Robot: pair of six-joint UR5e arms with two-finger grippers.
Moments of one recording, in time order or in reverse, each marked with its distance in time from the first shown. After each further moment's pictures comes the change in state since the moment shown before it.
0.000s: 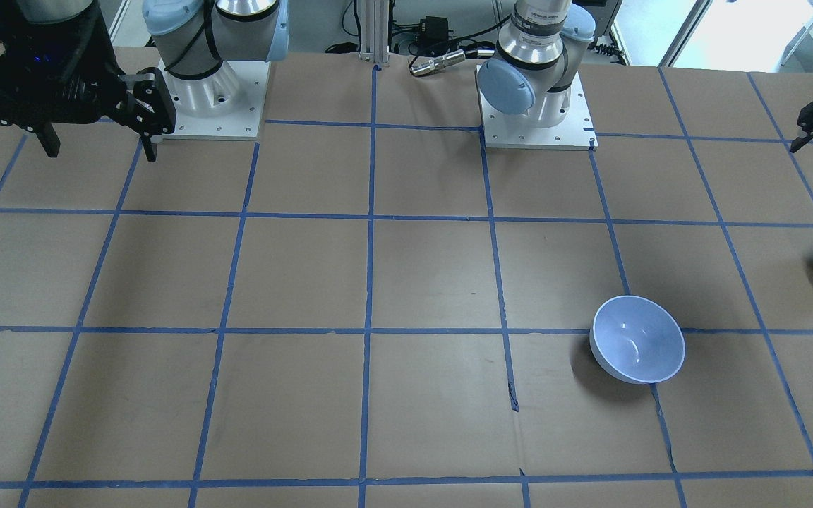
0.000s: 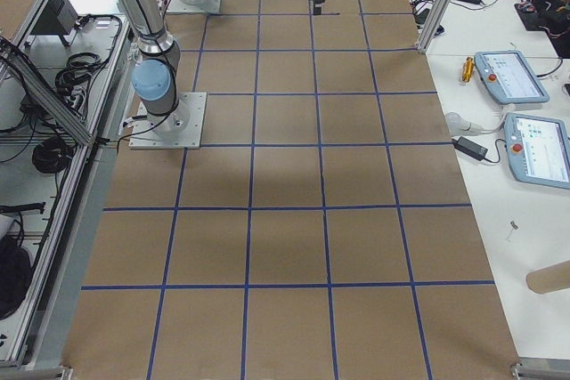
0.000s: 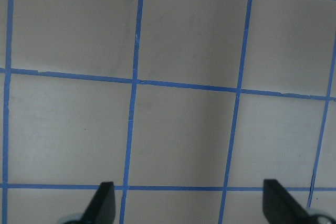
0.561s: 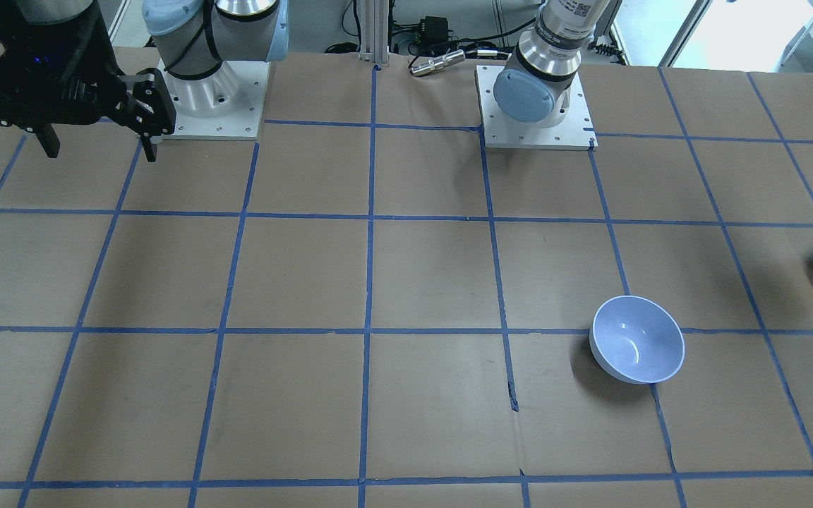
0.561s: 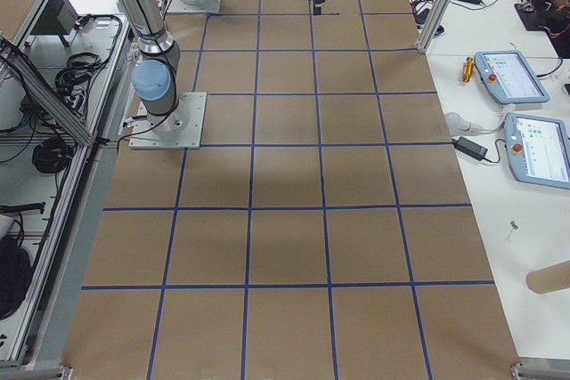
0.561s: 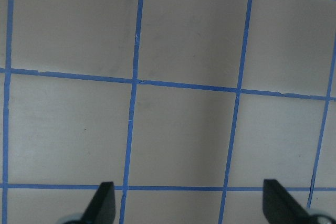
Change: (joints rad) left arm 0.202 -0.154 -0.044 0.249 0.002 0.561; right arm 0.000 0.000 0.000 0.000 0.000 0.000
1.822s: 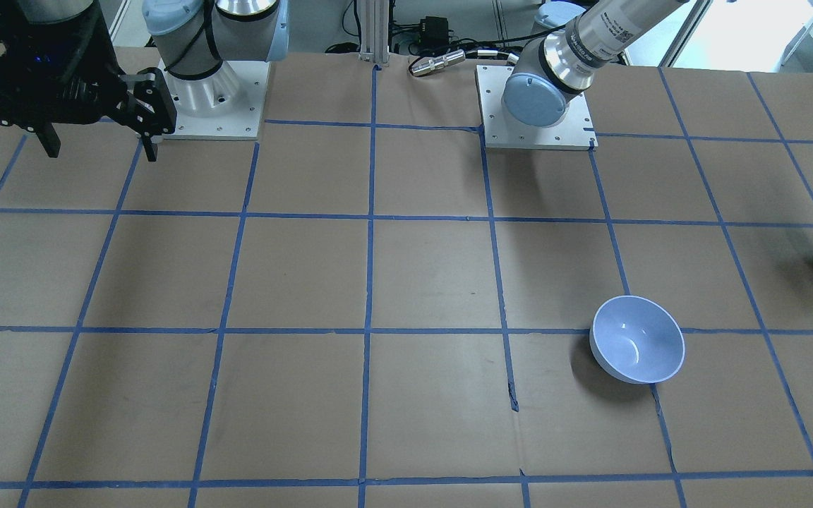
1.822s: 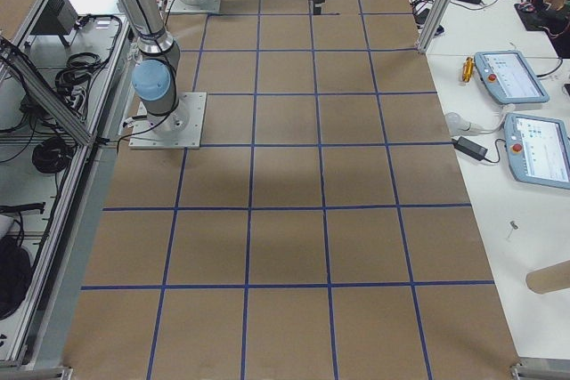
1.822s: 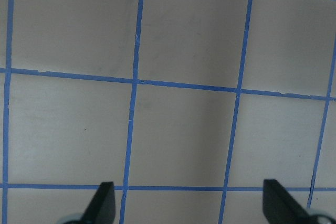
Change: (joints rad) left arm 0.080 -0.290 0.045 0.294 -0.082 0.420; right arm 0.001 0.000 0.000 0.000 0.000 0.000
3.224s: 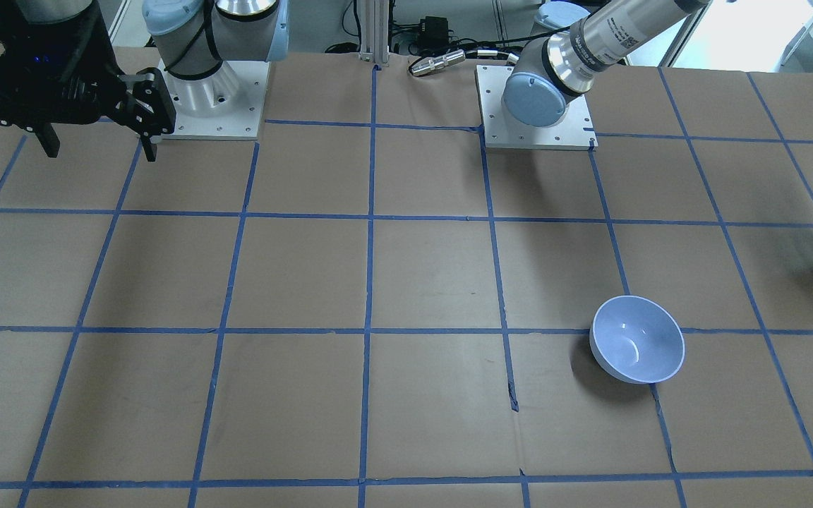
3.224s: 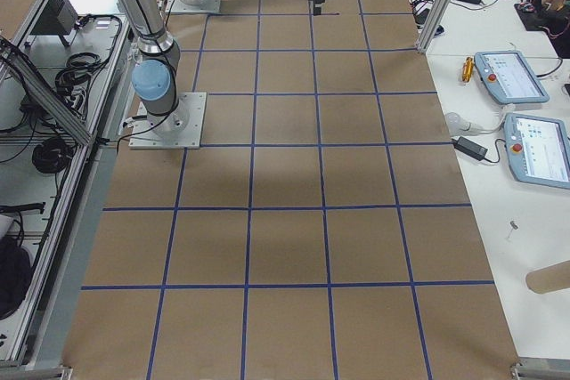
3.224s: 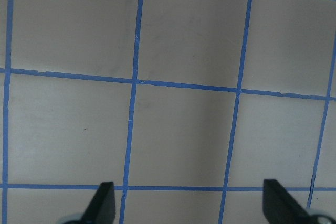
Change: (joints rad) left arm 0.000 -0.062 0.014 0.056 0.029 -0.004; right arm -0.001 0.000 0.000 0.000 0.000 0.000
